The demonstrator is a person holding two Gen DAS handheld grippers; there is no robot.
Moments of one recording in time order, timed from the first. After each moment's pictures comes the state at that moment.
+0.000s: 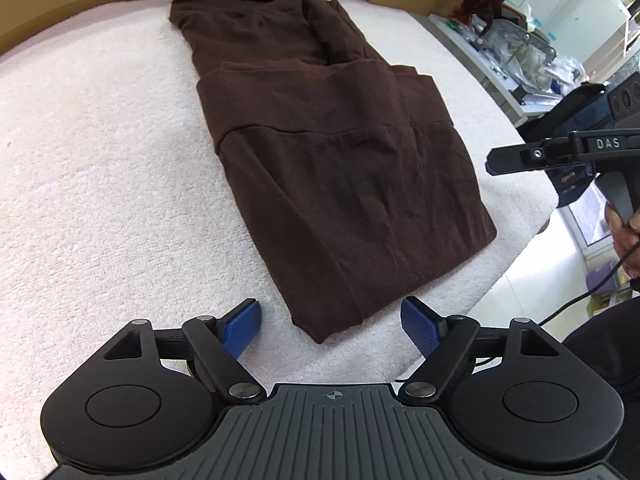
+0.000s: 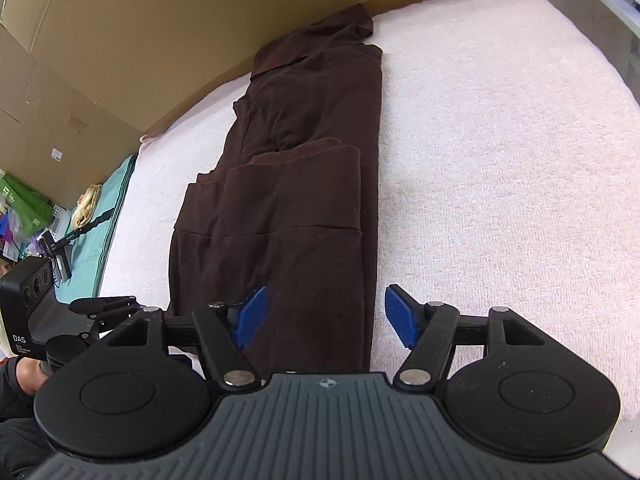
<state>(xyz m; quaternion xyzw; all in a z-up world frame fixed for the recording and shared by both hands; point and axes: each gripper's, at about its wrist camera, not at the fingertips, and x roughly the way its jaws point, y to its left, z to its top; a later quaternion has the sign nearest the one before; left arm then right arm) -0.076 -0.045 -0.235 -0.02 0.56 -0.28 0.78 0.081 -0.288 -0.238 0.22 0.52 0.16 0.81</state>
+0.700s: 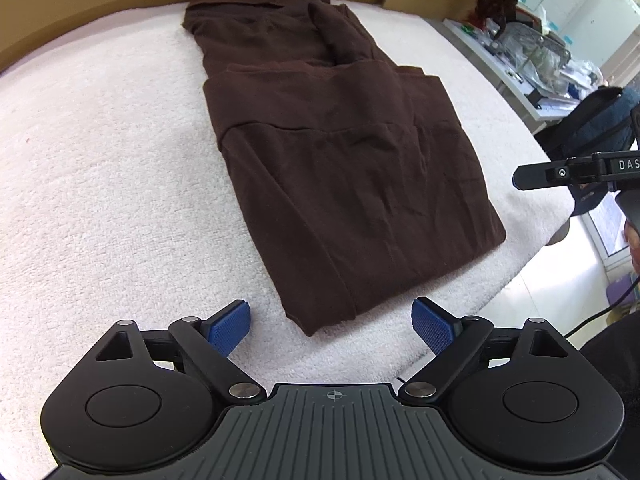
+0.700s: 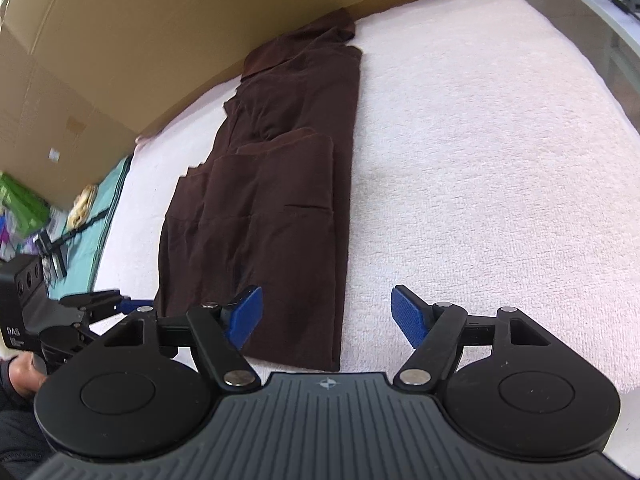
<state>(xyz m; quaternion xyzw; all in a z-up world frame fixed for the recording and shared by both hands) -0.092 -0.056 -0.232 0.00 0.55 -0.25 0.80 0.056 -0.300 -0.241 0.21 0.51 0.16 0.82</state>
